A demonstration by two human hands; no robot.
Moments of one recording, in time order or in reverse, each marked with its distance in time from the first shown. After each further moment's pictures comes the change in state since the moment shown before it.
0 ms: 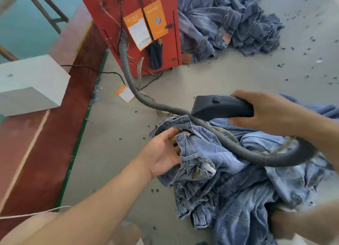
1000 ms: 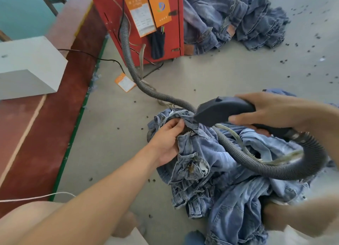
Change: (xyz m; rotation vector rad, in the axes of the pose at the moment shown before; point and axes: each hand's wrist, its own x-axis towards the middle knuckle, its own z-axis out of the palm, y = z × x) left_hand 0.020 -0.016 0.003 0.104 0.134 0.199; right_hand 0.003 0.000 -0.002 0.378 -0.355 0.125
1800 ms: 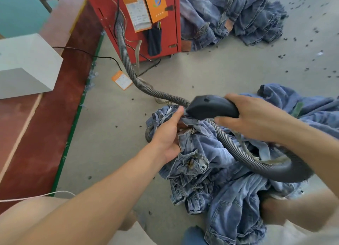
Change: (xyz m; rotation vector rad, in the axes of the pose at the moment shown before) left_hand 0.006 0.000 0.016 -0.028 0.069 -0.088; right_hand 0.001 -0.013 0.047 -0.402 0.336 0.030
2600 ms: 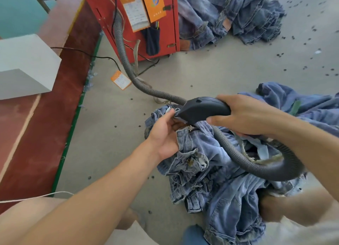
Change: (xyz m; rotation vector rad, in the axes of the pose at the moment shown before) left_hand -0.001 0.006 -0.008 -0.069 0.042 -0.055; right_hand 0.008 -0.008 -0.001 0.125 -0.105 -0.022
